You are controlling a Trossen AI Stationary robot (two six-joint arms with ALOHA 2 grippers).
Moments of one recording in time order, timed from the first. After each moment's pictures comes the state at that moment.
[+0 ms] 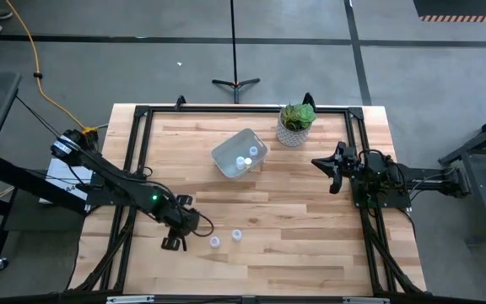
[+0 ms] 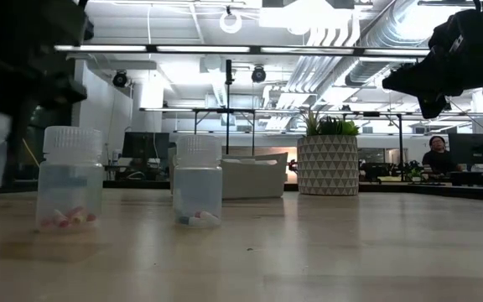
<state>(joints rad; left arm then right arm) -0.53 1.38 0.81 -0.64 0.00 -0.38 -0.06 0.12 0.08 -0.02 0.20 0.32</state>
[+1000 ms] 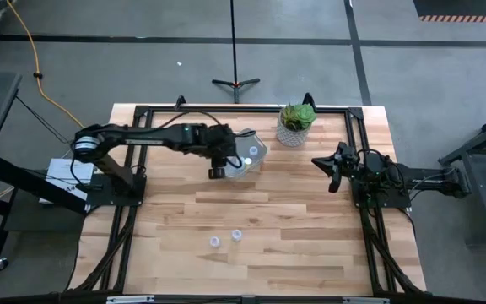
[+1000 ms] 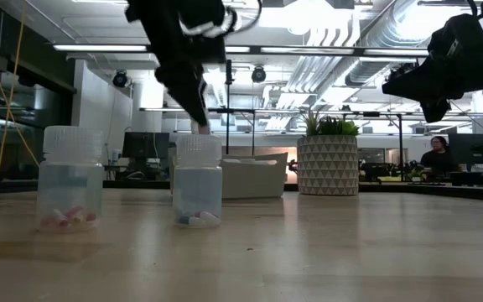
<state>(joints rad) 0.20 1.58 1.21 -0.68 -0.14 0.24 -0.06 0.12 0.08 -0.05 0.24 0.36</state>
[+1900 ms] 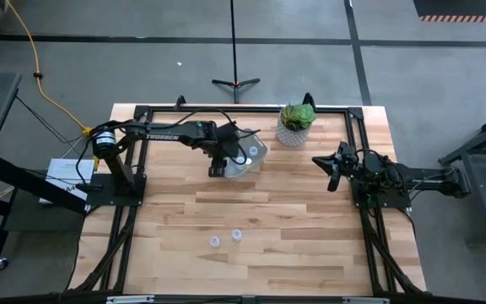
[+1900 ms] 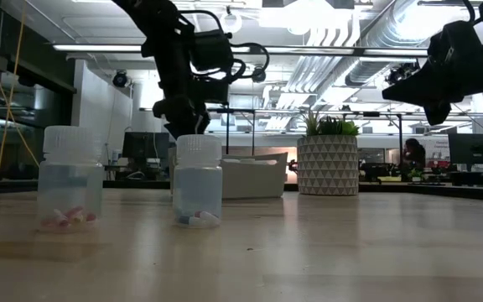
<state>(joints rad) 0.30 1.74 1.21 -0.68 -0.01 0.37 -0.06 0.12 0.08 -0.08 0.29 0.36</state>
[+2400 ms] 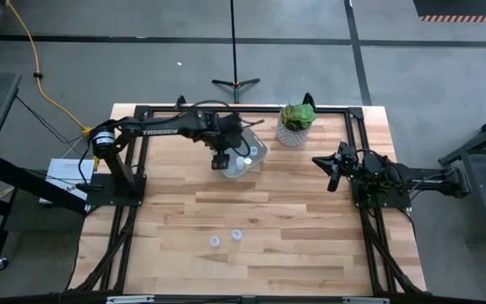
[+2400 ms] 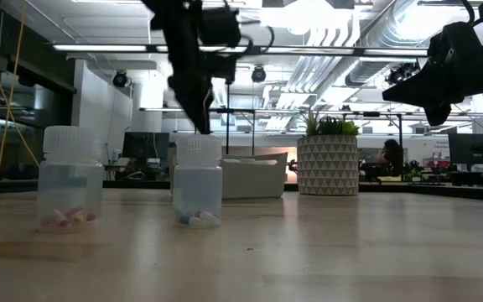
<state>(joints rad) 0.30 1.74 1.42 -0.88 -0.09 0.30 -0.06 0.12 0.08 -0.09 0.29 0.36</state>
